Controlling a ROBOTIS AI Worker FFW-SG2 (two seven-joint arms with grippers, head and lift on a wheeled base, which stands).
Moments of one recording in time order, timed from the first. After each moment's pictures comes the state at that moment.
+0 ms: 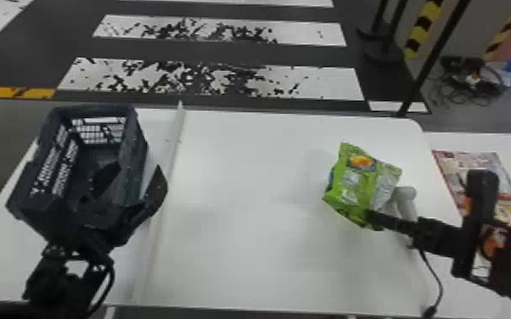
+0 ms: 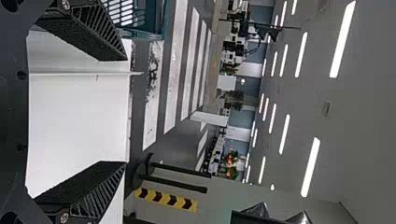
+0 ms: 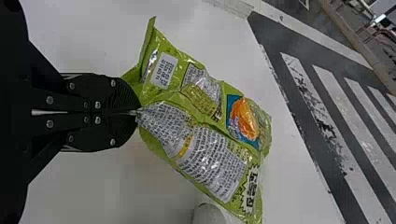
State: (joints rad) left arm 0.39 0.25 -0.03 -1.74 0.35 -0.14 -0.16; right arm 0.18 -0.22 -0.32 -1.86 -0.47 1.12 0.46
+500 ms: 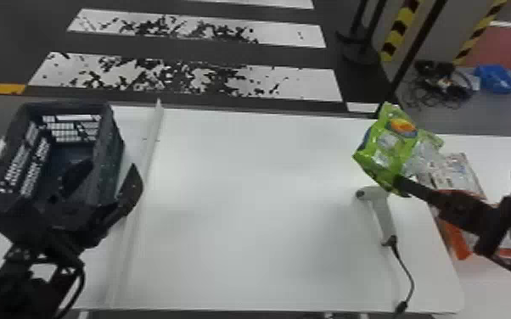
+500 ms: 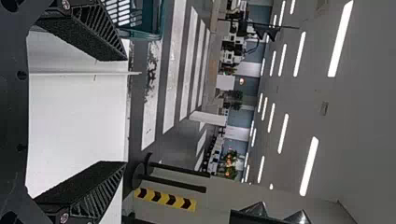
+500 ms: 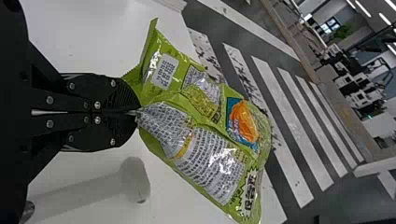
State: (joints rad) left arm 0.40 0.25 -0.03 -1.76 0.35 -0.14 -0.16; right arm 0.19 -0.21 -0.53 -1.96 -0.56 1.08 0.40
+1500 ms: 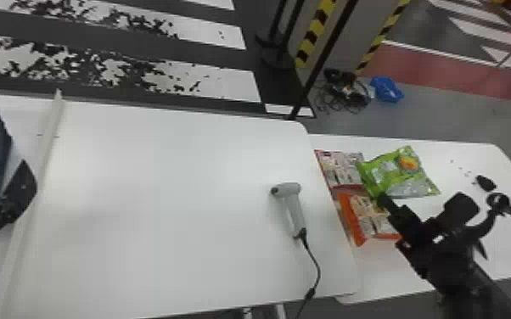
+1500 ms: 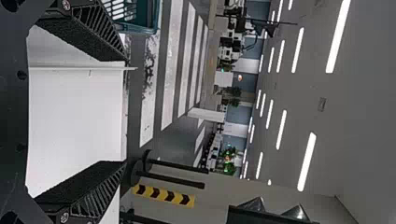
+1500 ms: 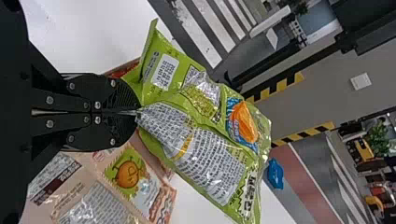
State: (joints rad) left arm 0.39 0.26 -0.04 -1.77 0.35 -0.13 -0.16; right arm 0.08 -0.27 -0.68 -1.38 -0.61 0.52 0.14
